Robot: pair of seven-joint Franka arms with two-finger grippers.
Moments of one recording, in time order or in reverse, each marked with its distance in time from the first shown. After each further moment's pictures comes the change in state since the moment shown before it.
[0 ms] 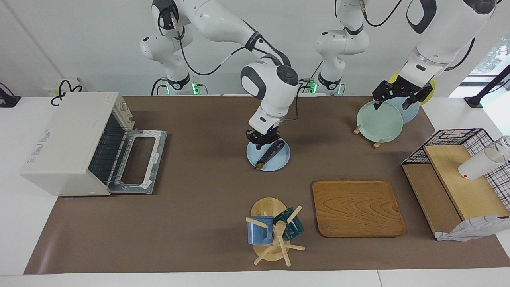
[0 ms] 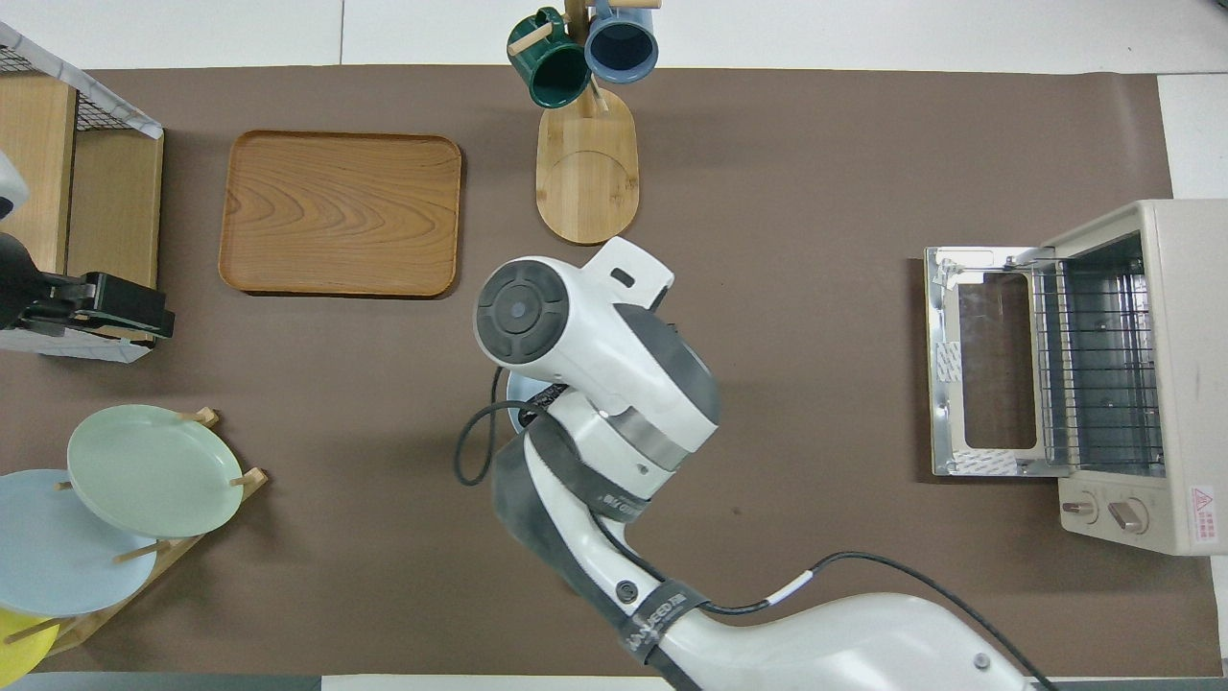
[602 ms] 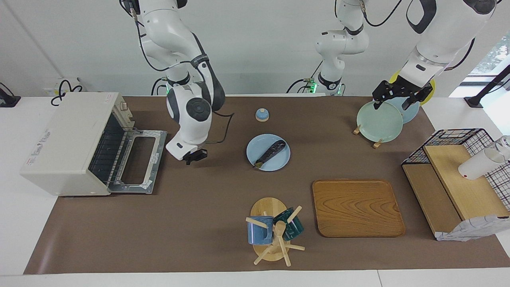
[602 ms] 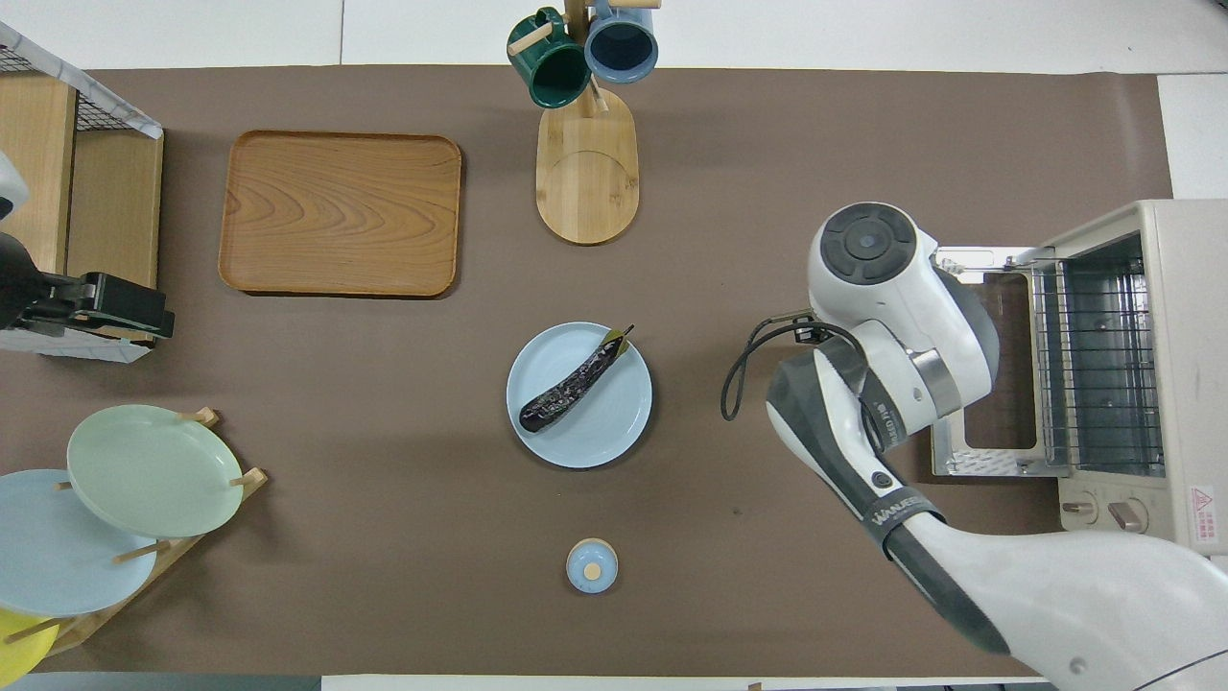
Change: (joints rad) left arm 0.000 0.000 0.000 0.000 0.000 0.000 0.000; right arm -0.384 -0.149 -0.005 -0.411 -0.059 0.237 -0.258
